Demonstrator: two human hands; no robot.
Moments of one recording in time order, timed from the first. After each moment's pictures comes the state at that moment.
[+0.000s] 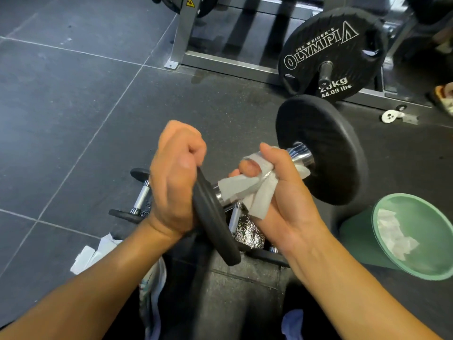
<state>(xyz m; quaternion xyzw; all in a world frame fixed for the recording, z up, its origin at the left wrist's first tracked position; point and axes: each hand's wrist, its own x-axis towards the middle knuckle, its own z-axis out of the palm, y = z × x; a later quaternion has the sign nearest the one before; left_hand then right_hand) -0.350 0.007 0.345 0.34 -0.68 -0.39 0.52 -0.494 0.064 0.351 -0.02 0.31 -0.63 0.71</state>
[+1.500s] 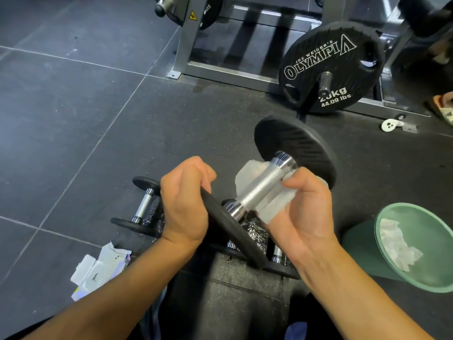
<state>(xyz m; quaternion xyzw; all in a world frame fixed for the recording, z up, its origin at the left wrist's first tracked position) -0.362 0.017 0.333 0.44 -0.54 -0.47 0.54 -0.509 0.070 0.347 -0.08 0.33 -0.67 0.66</state>
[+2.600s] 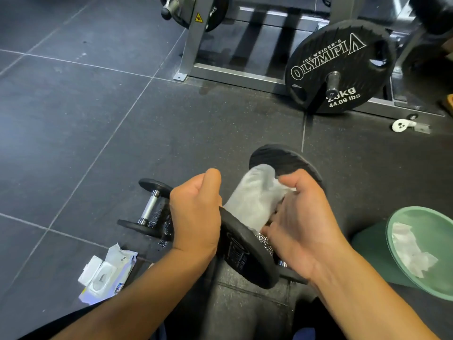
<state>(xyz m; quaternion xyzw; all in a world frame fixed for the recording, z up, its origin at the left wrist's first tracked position) -0.375 0.025 0.328 0.56 -0.44 -0.50 0.50 -0.501 0.074 0.350 -0.02 0.49 -0.54 0.68</state>
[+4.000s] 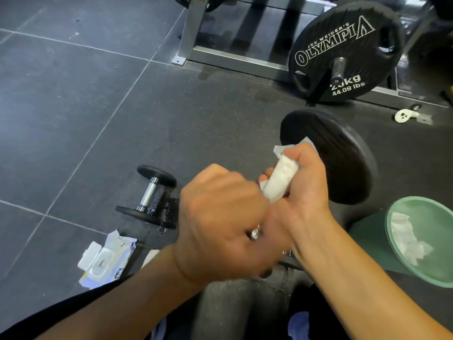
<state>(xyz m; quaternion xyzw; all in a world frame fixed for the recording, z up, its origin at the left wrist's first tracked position) -0.359 0.048 0.357 0.25 -0.82 -0.21 0.48 -0.490 0.042 0.343 0.09 0.48 -0.68 0.55</state>
